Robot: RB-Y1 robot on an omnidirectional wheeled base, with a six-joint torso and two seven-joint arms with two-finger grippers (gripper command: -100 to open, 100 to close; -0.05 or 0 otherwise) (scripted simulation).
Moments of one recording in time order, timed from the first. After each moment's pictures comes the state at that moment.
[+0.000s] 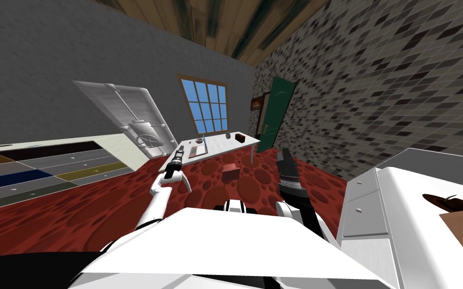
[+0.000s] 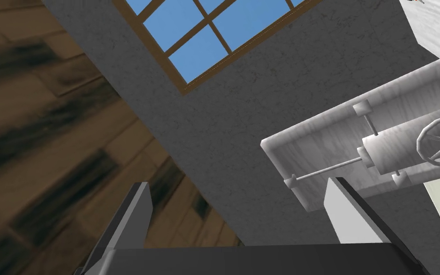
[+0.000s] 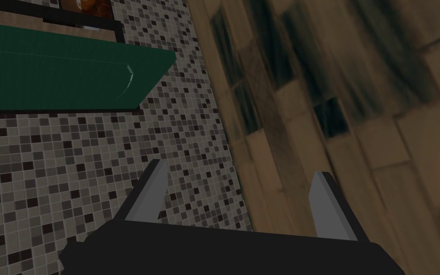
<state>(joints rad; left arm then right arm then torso) -0.11 0.37 0.50 -1.41 -0.14 -0.20 -0.20 0.51 -0.01 0.03 -2.29 0.08 -0.47 0.16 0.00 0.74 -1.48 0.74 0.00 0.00</state>
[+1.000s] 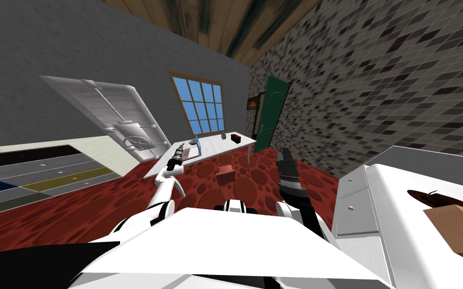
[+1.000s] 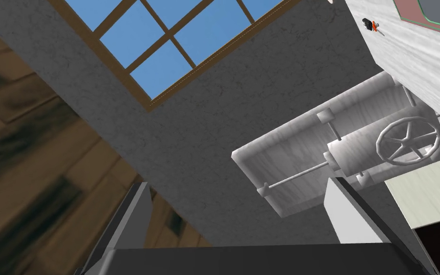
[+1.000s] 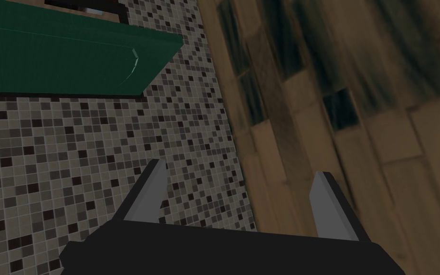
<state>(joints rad) -0.30 0.42 0.57 -1.18 -0.13 -0.10 -0.30 0.51 -0.01 0.03 -2.29 0.08 -0.47 0.16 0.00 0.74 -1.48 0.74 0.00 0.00</state>
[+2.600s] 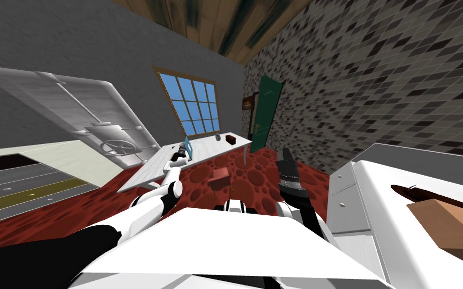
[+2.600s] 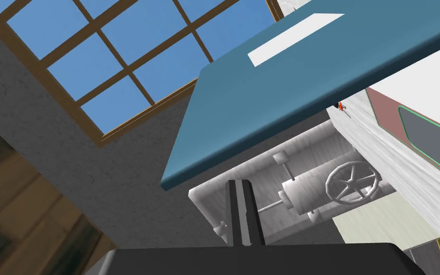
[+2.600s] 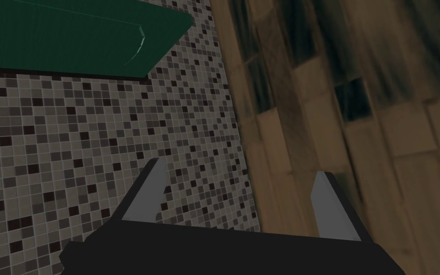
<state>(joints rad) -0.57 0.45 0.66 -0.88 -0.07 0.03 -0.42 0.51 -0.01 0.03 -2.29 0.08 -0.47 0.16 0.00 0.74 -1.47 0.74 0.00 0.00</state>
